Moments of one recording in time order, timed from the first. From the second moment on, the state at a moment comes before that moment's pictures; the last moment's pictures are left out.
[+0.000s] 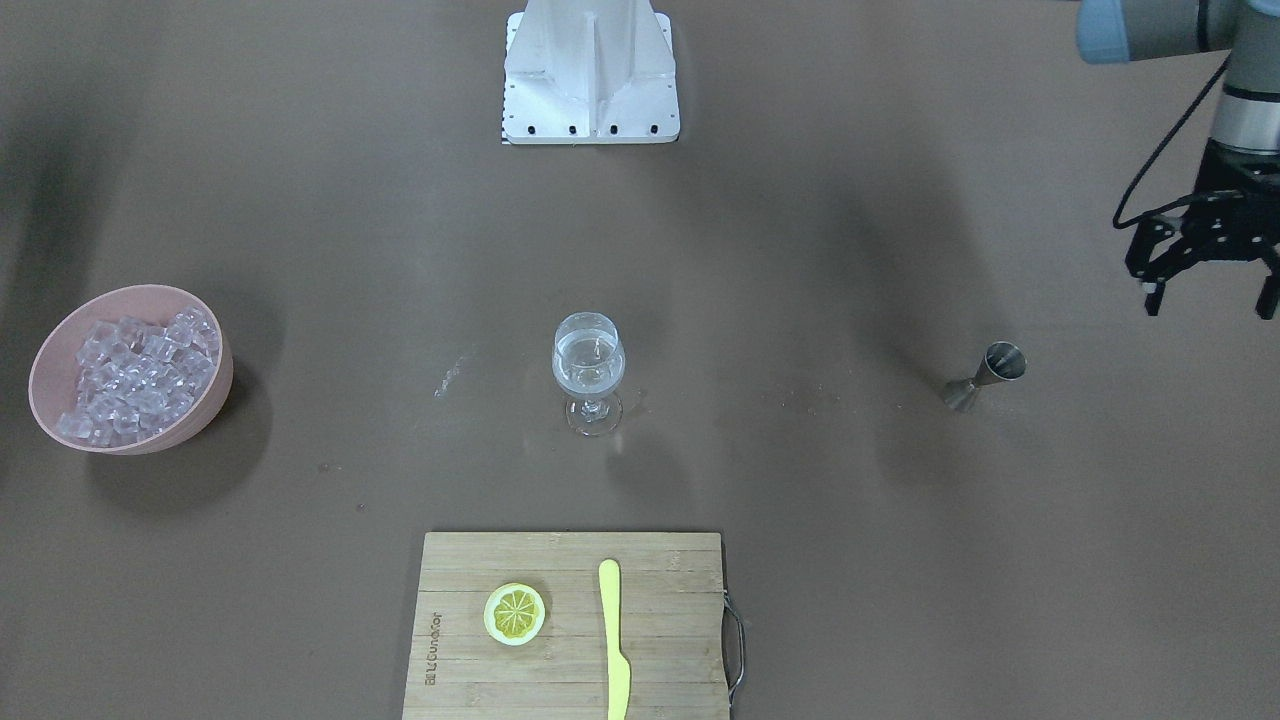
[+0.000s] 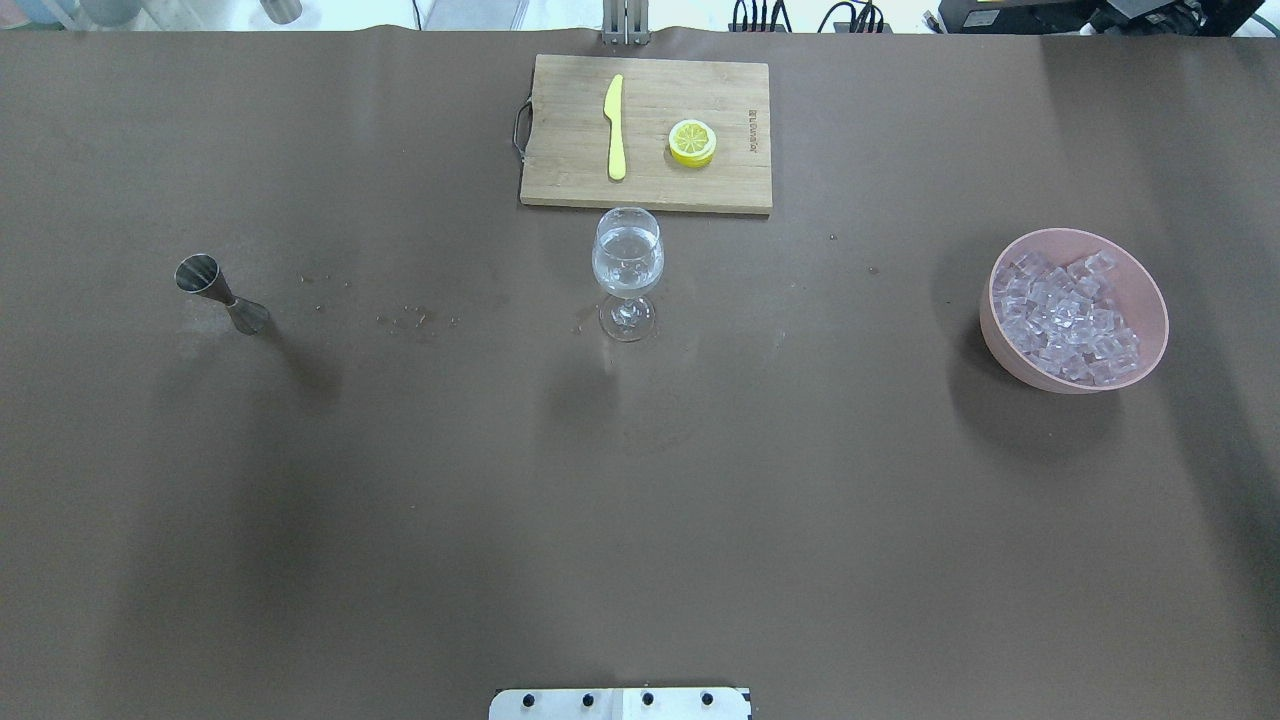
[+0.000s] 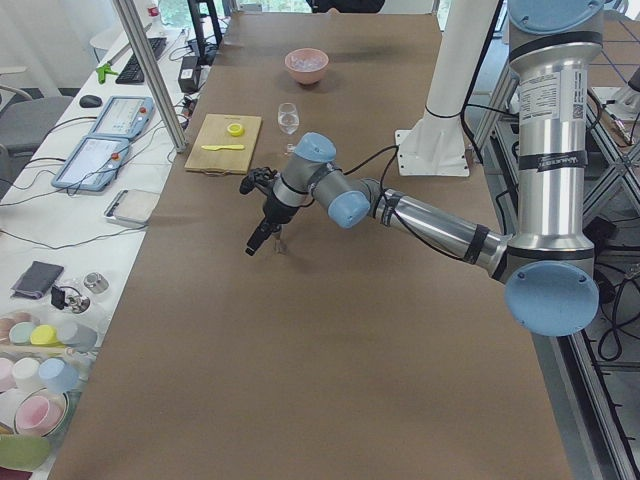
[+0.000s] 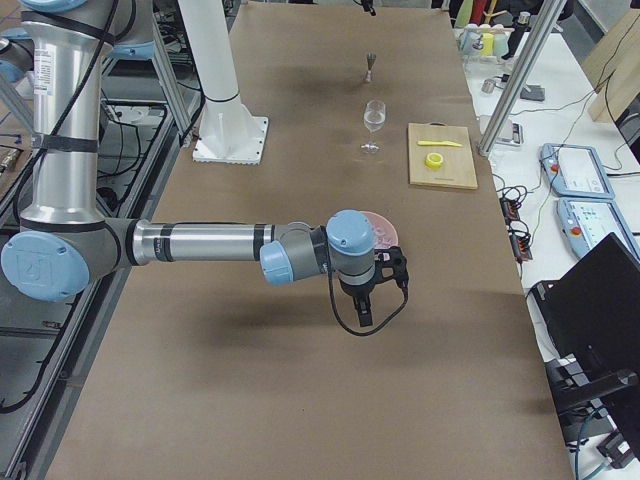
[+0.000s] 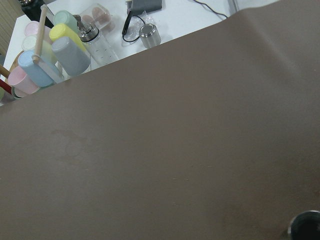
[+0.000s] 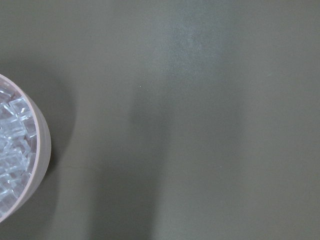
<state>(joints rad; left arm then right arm) -1.21 -1.51 -1.99 -1.89 -1.85 -0.24 1.51 -1.68 1.71 -1.30 2.36 0.08</state>
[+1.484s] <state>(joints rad) -1.63 -1.47 -1.77 -1.46 -2.41 0.14 1.51 -1.68 1.72 -1.30 2.36 0.08</state>
